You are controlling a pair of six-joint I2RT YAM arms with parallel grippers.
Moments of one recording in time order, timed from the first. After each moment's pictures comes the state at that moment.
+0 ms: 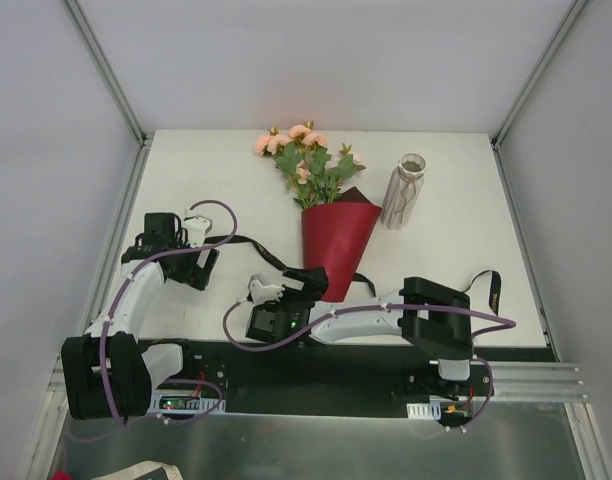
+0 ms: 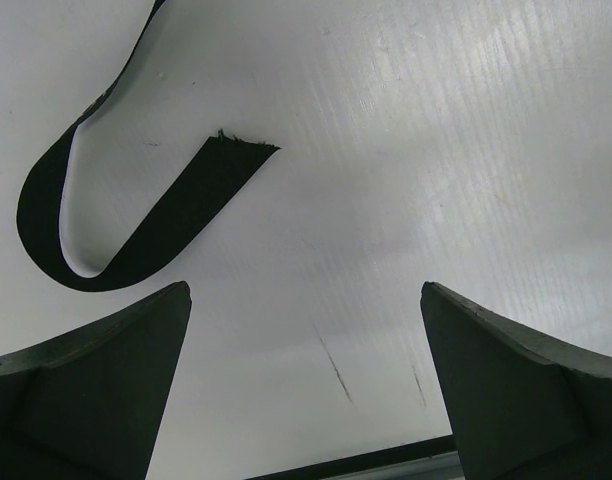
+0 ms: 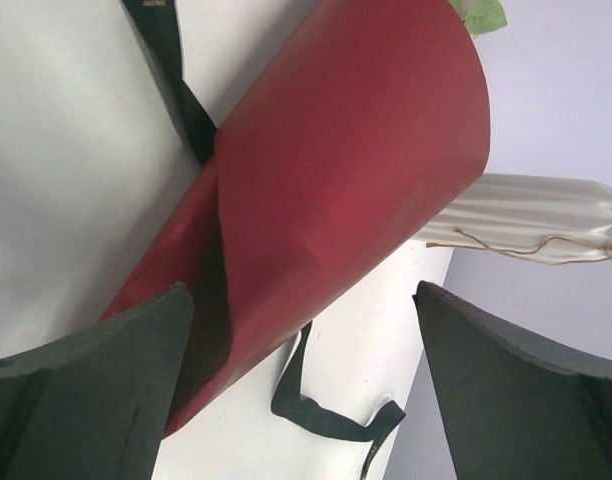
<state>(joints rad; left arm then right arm) 0.08 1.11 0.66 -0.64 0.18 0.42 1.46 1.90 1.23 -0.60 1.12 0.04</state>
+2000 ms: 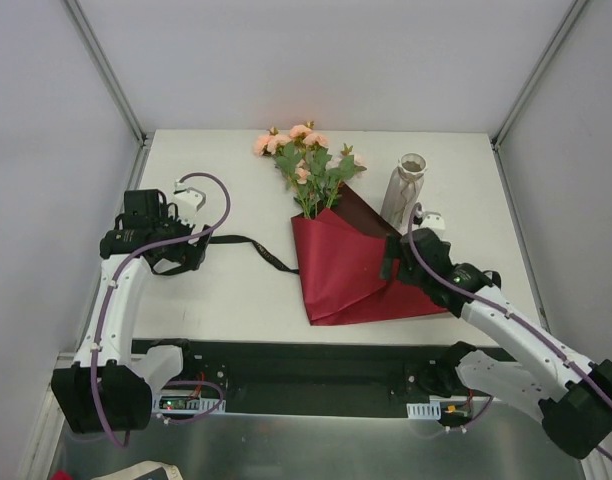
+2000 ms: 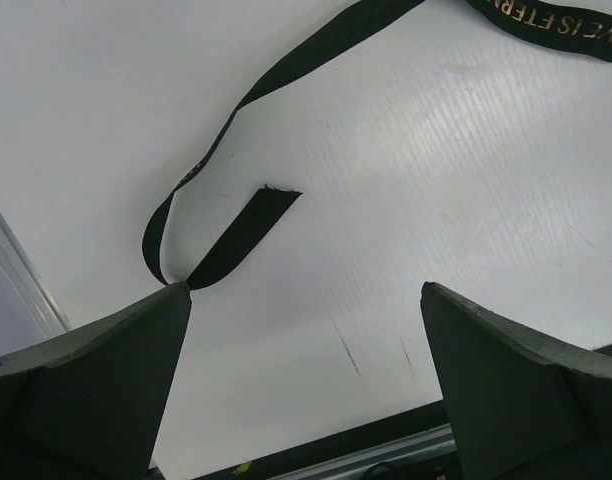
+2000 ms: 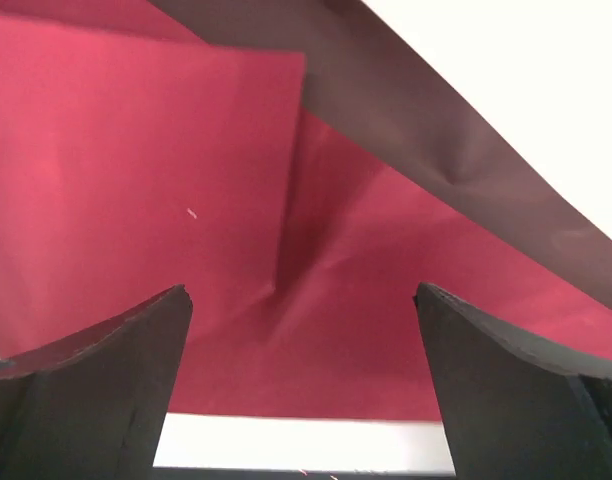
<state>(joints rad) 0.08 1.03 0.94 -0.84 0.26 0.44 0.71 0.93 0.71 -0.67 0.50 0.58</state>
